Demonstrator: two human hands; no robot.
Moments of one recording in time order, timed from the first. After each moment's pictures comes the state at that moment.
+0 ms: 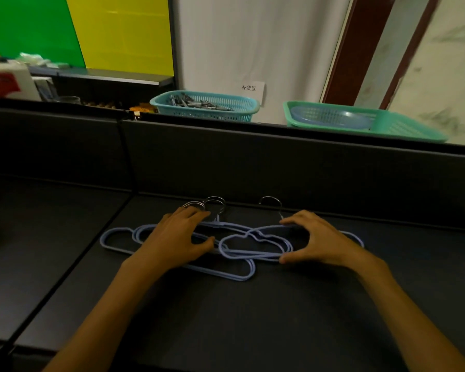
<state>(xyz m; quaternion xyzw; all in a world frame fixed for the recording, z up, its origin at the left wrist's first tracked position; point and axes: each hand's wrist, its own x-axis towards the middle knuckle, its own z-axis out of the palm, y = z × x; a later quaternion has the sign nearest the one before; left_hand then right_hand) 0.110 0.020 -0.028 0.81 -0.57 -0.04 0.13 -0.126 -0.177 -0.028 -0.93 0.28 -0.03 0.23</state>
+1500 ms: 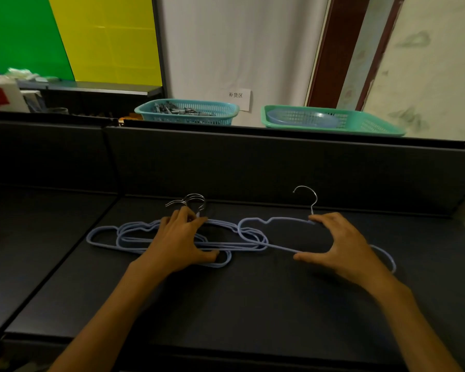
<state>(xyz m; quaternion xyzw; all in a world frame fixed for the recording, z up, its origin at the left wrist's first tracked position) 0.064 0.013 -0.035 0.83 -0.55 -0.03 0.07 -0.218 -0.149 -0.024 -0.89 0.39 -0.17 0.15</state>
